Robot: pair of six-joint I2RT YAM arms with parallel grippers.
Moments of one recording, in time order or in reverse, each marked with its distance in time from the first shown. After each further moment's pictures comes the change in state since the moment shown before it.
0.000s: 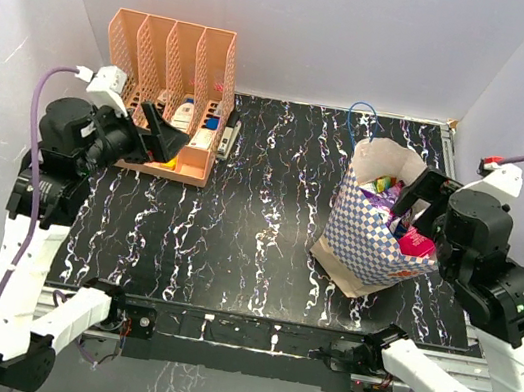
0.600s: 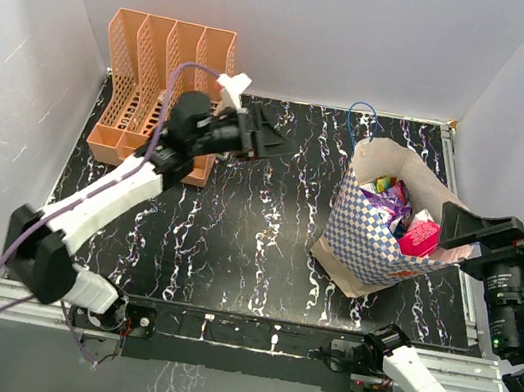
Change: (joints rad) left arm -0.377 0.438 -0.171 0.762 0.304 -0.483; right arm -0.005 -0.278 0.023 0.092 -0.055 0.084
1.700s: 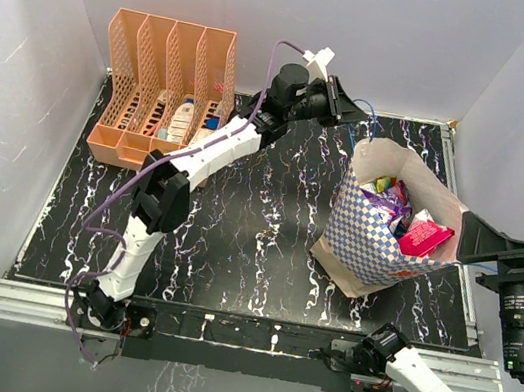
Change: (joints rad) left arm -0.150 0.929 0.990 0.029 -0.119 -0.096; right arm 0.189 -0.140 -0.102 0.159 0.172 -0.089
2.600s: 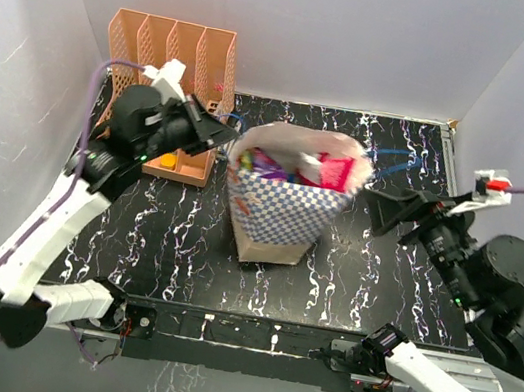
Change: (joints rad) left arm 0.193 -1.078 -0.810 -0.482 -0.210 0.101; right arm 0.027 0.204 -0.080 0.123 -0.426 -0.092
